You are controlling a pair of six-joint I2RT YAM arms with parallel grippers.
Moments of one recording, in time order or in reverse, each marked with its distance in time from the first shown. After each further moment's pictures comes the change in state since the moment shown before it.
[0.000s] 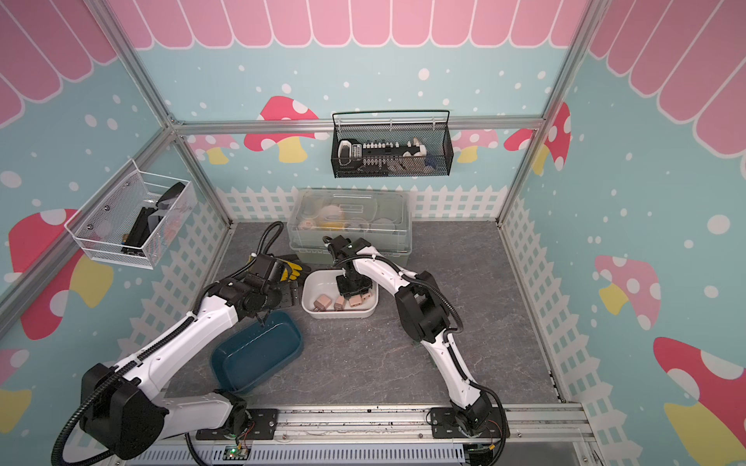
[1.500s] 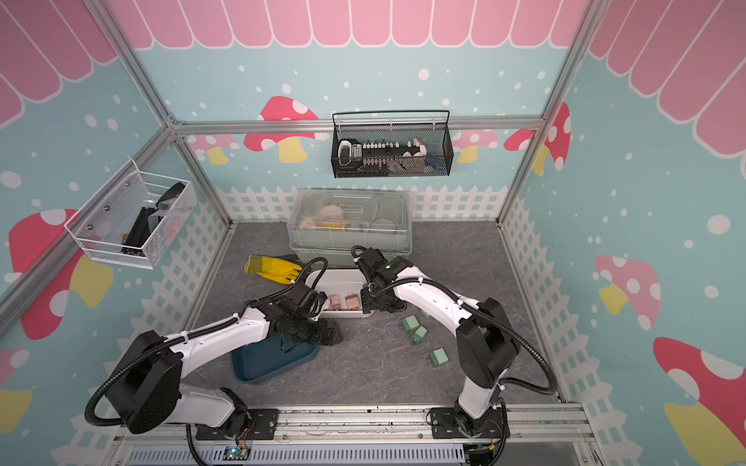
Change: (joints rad) left arm -0.241 0.179 -0.216 0.263 0.578 0.040; right arm -0.022 -0.662 -0.712 0.174 0.113 0.165
